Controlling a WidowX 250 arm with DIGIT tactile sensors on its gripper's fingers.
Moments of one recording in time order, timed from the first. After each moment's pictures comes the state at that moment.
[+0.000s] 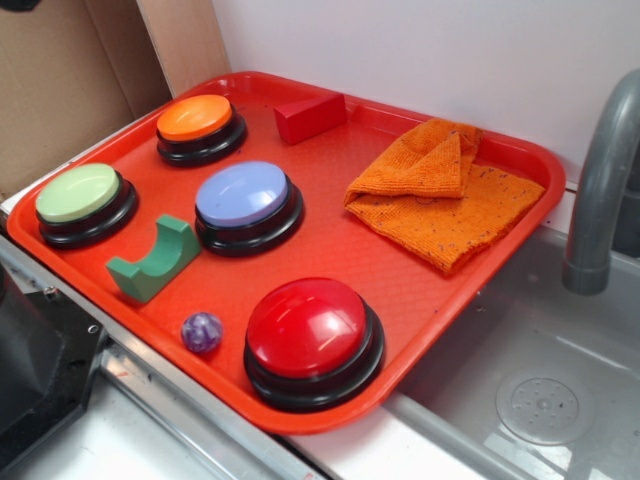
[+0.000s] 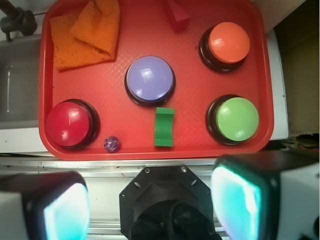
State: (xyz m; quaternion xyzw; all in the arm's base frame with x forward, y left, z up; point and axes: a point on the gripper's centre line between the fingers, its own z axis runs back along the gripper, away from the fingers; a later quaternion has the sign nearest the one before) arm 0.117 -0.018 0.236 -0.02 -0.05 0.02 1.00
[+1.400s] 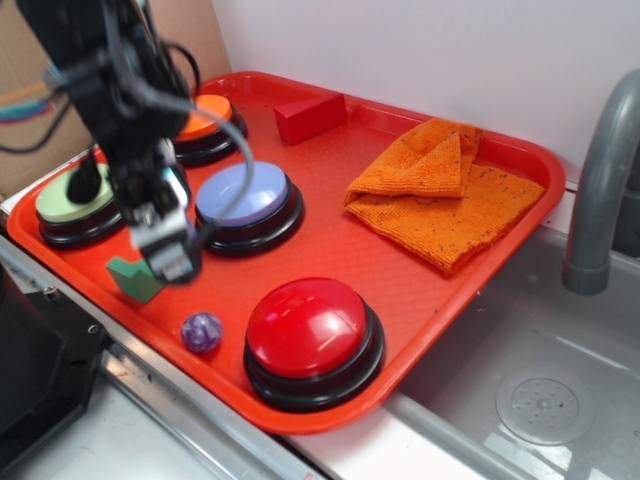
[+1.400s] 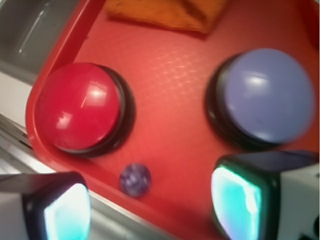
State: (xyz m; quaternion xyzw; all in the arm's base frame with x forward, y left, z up) arm 0.145 -0.075 0.087 -0.08 -0.09 -0.24 0.96
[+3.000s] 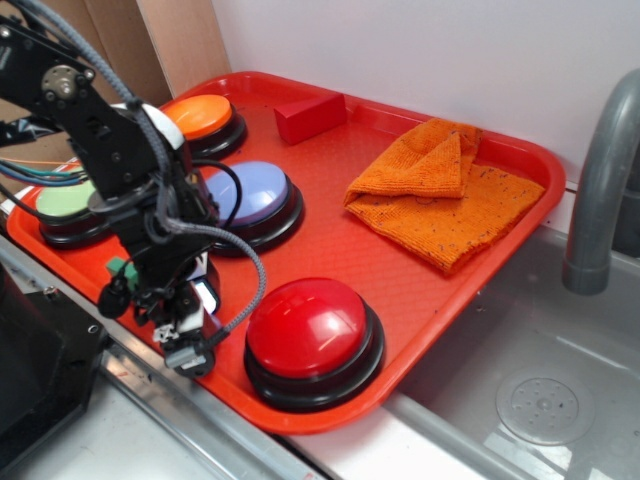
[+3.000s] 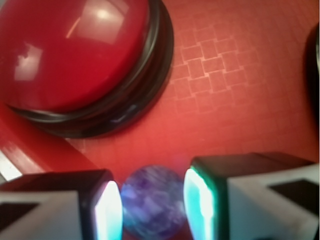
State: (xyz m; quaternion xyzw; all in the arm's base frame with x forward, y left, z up) arm 0.125 -0.080 0.024 -0.09 -0.05 -0.28 0.95
